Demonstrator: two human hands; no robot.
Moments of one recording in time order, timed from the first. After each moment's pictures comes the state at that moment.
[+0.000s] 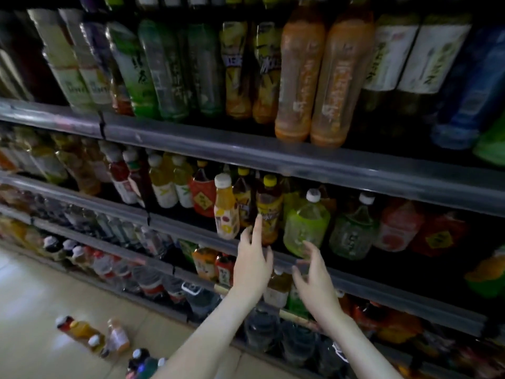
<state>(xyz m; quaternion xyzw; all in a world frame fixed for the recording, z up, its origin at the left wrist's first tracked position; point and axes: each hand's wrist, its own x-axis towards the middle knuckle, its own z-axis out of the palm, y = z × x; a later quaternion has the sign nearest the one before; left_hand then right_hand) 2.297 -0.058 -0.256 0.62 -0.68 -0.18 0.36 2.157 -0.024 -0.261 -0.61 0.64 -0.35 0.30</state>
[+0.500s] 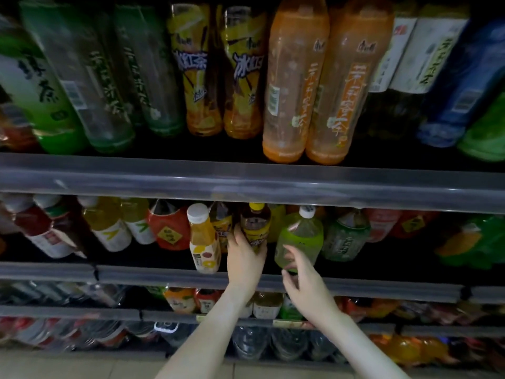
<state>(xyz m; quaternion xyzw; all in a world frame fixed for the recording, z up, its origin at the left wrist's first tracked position) 2.304 -0.171 -0.275 0.59 -0.66 -0.24 0.39 2.189 -0.076 -0.253 -0.61 0.69 -0.30 0.24</state>
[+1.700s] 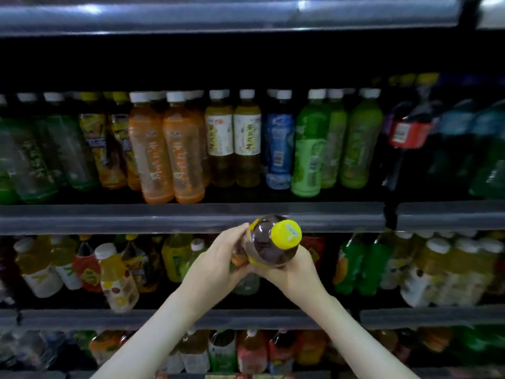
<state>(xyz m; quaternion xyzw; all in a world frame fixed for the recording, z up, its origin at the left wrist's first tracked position) 2.169 -0.031 -0.113 0.20 -0.86 -0.10 0.47 1.998 0.021 -0.123 -0.60 0.46 -0.60 0.25</state>
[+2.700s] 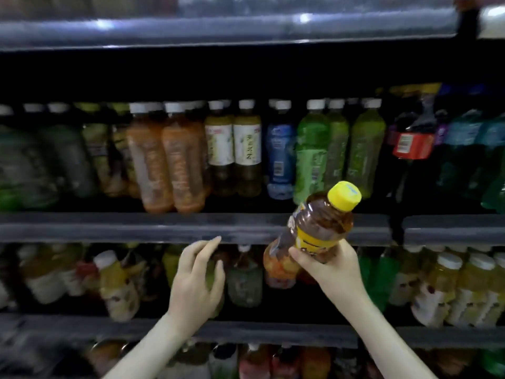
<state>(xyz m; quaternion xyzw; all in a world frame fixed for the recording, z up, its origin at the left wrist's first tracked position) 2.182 -0.044 -0.142 0.30 -0.77 0.06 0.55 1.959 0.042 -0.087 -0.55 0.49 -0.65 0.20</state>
